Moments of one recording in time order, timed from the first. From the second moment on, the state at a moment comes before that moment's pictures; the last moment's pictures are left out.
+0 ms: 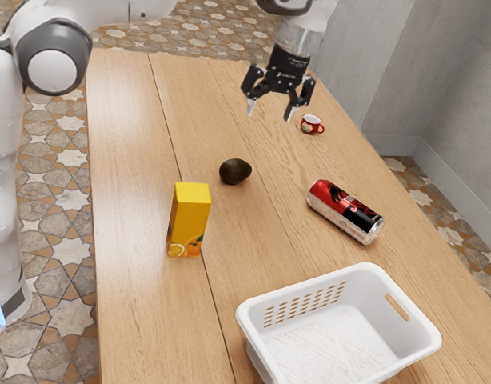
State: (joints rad) arm 0.11 0.12 -0.04 -1.30 -0.04 1.30 -1.50
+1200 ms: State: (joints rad) arm 0.06 -0.23 0.11 -2.05 0.17 1.93 -0.23
